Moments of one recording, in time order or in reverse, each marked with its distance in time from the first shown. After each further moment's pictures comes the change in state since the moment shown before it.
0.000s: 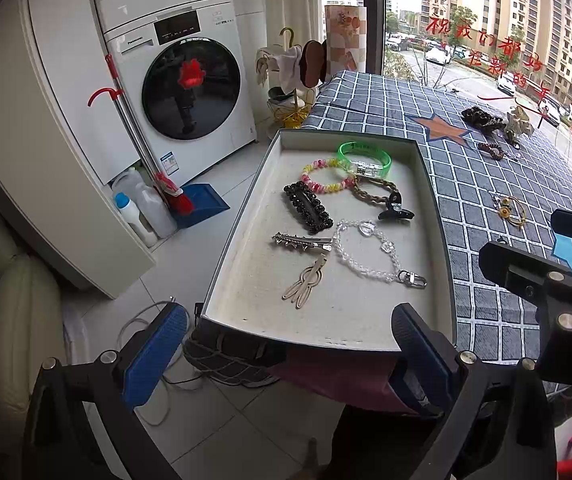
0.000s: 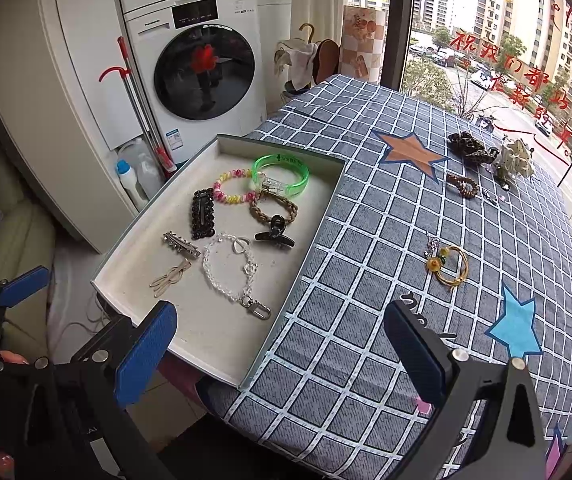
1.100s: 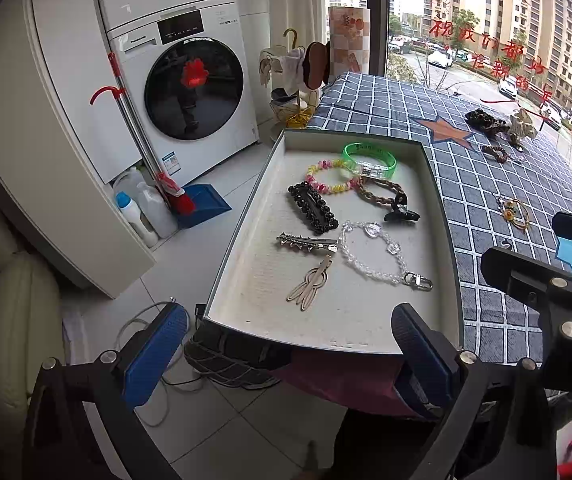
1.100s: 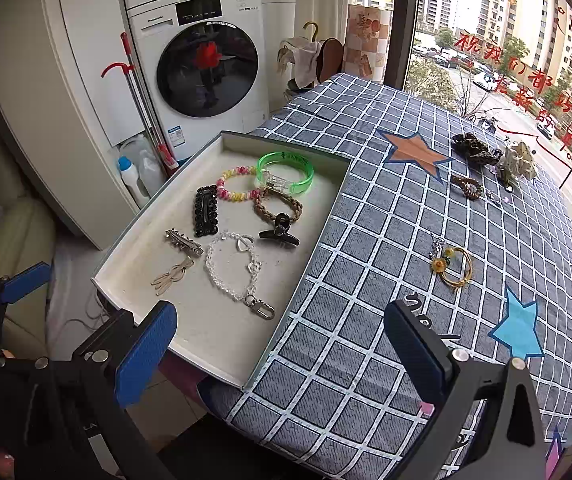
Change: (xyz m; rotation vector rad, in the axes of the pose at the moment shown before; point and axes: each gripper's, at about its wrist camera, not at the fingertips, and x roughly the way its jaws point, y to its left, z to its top) left arm 0.005 0.005 -0.001 -0.010 -0.006 0.002; right arm 0.004 0.002 0.001 -0.015 0.005 0.009
